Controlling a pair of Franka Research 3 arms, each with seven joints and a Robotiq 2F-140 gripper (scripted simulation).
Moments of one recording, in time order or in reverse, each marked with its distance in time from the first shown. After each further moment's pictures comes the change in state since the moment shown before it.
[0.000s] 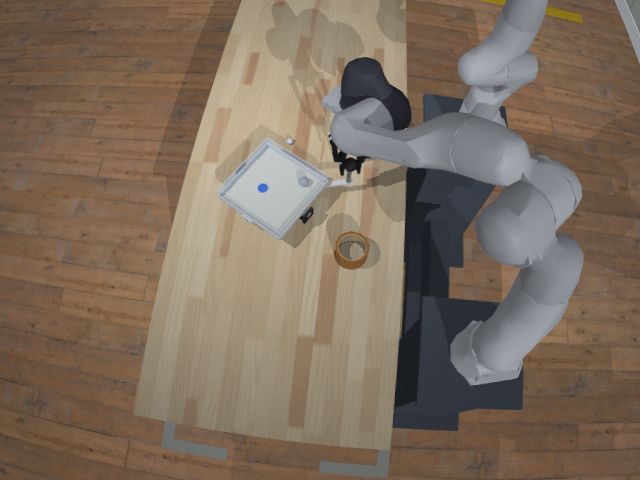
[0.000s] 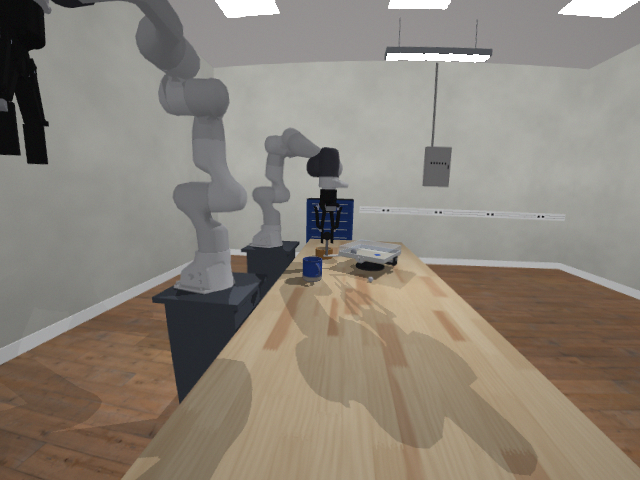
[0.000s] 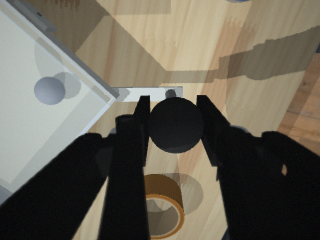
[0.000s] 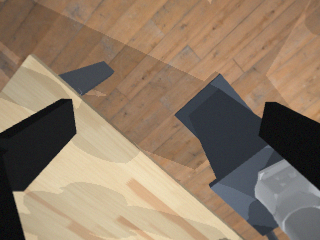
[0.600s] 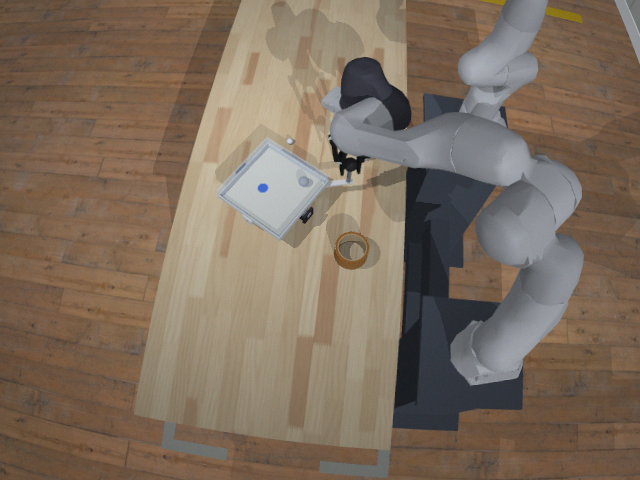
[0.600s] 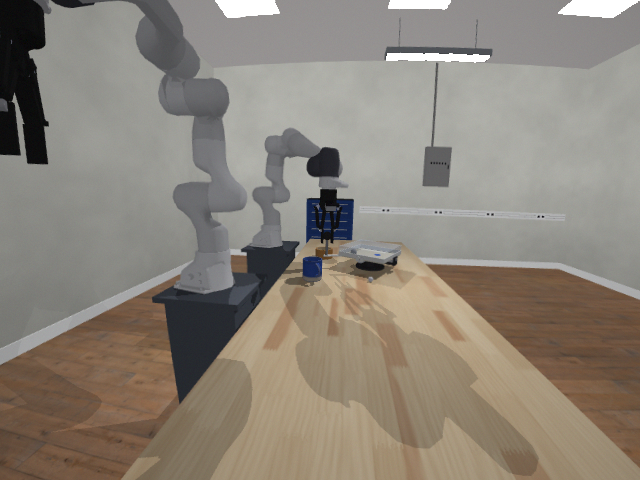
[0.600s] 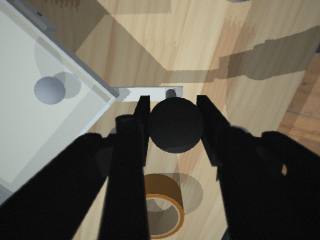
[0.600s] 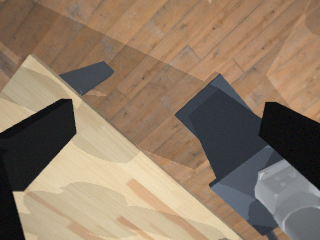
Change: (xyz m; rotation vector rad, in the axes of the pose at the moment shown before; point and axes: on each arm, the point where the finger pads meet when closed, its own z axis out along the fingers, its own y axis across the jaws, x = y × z) left arm 0.000 0.000 0.000 0.000 -0.001 0.000; right arm 0.000 0.000 0.000 0.000 0.000 0.000
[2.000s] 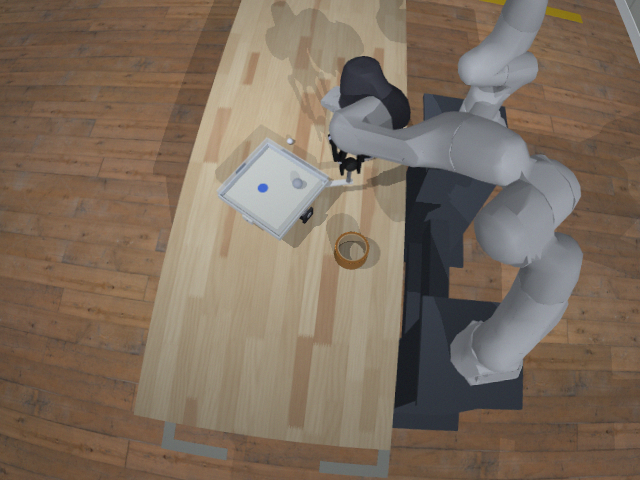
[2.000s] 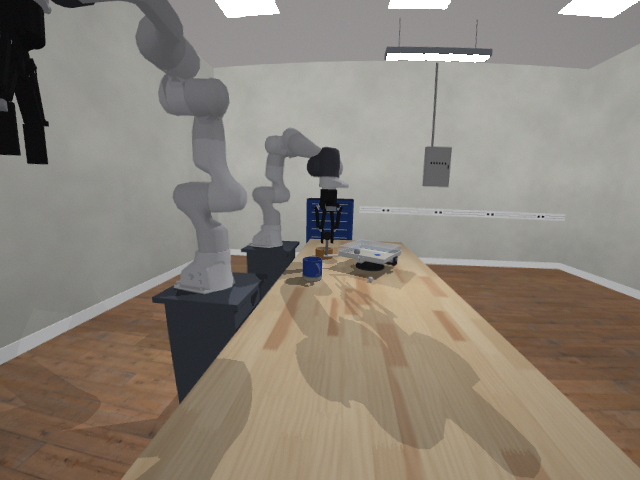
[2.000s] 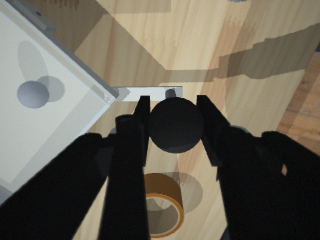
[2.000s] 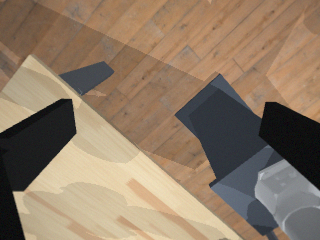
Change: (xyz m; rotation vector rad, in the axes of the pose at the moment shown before) left arm 0.001 0.000 0.000 -0.004 -0.007 0.000; right arm 0.000 0.000 0.000 0.000 0.000 0.000
